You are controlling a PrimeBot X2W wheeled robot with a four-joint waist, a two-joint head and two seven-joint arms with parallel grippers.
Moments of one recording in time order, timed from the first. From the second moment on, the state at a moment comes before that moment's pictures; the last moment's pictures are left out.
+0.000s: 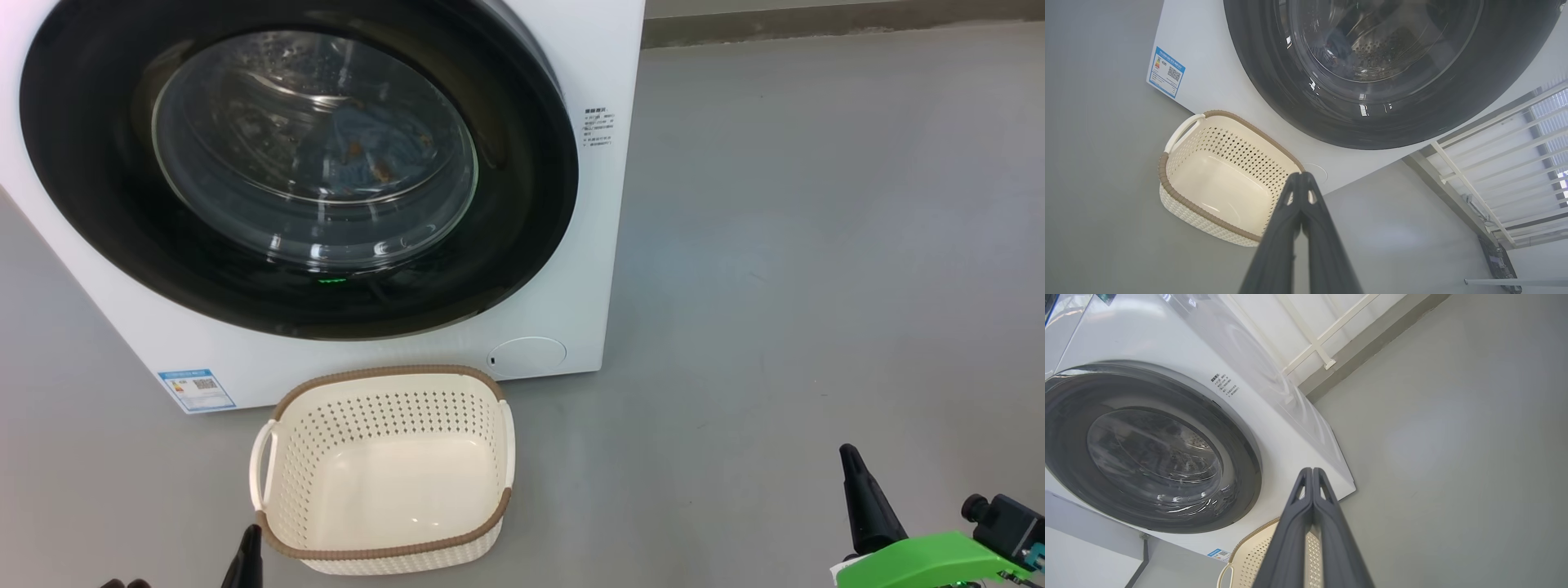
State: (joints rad) left arm 0.03 0.07 -0.04 0.31 -0.91 -0.13 -0.10; right arm -0.02 -0.03 -0.12 0.28 0.71 0.14 -0.10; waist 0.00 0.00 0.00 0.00
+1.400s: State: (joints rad) left arm -0.02 0.05 0.02 0.29 -1.31 -0.13 0.02; right arm -0.05 -0.03 -0.13 0.28 1.22 0.13 0.02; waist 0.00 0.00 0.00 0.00
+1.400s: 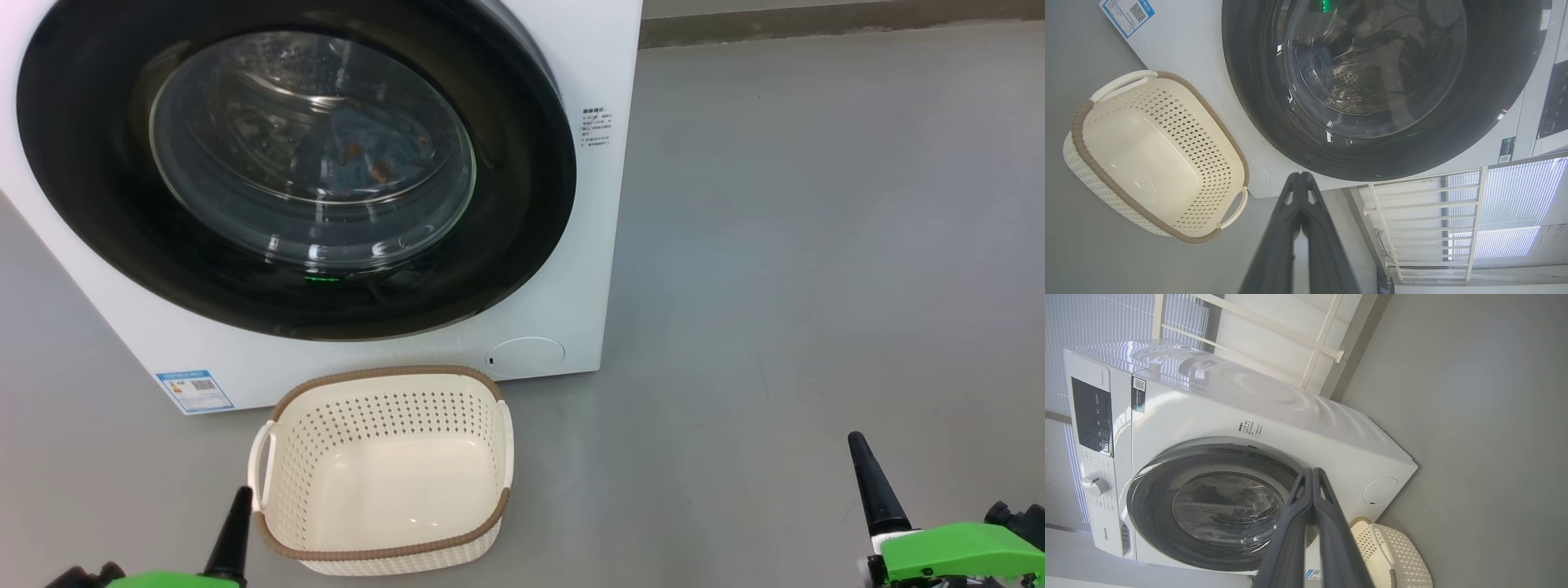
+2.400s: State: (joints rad) left arm -0.06 0.04 0.07 0.28 -1.59 -0.13 0.10; right arm -0.07 -0.04 -0.14 0.27 1.58 0.13 0.10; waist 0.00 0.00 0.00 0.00
